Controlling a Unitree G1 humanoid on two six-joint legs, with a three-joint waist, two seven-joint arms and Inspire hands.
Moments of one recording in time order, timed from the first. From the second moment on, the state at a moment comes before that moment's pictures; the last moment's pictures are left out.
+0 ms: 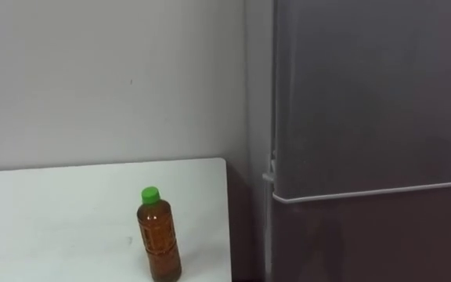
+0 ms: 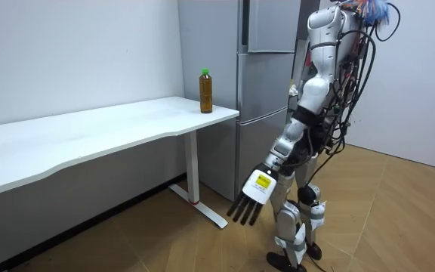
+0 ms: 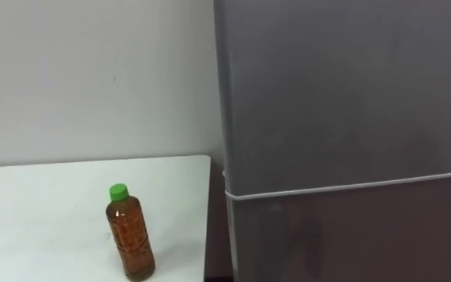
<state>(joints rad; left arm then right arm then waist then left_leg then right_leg) 0.29 0.18 0.29 0.98 -0.27 -0.02 0.29 0.23 -0.24 -0.12 1.18 0.45 -0.03 0.11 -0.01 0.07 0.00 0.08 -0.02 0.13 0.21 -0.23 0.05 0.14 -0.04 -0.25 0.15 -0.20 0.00</state>
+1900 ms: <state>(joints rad) -0.08 0.19 0.14 -0.43 -0.40 -0.11 0.11 0.19 -0.18 -0.15 1.14 0.35 -0.06 0.03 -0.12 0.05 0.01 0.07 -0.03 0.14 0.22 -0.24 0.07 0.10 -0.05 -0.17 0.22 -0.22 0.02</state>
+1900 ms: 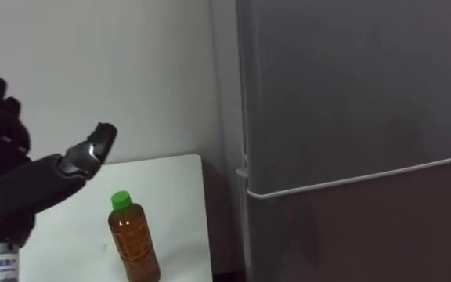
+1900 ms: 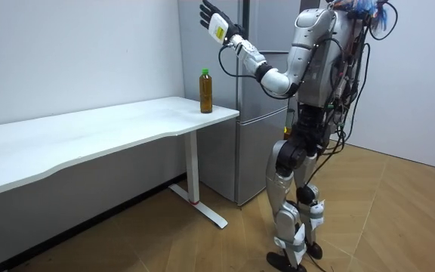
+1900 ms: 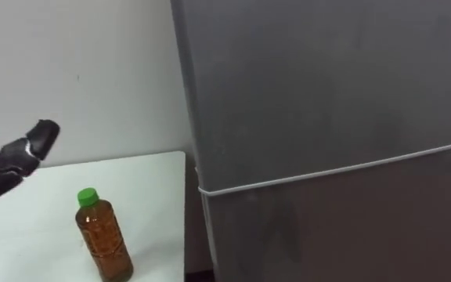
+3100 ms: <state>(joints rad) -0.16 0.18 -0.13 -0.43 -0.56 0.04 -0.19 0.12 -0.20 -0.08 1.21 0.37 -0.03 0.03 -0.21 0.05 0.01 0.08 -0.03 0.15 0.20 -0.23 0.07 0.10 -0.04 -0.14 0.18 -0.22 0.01</state>
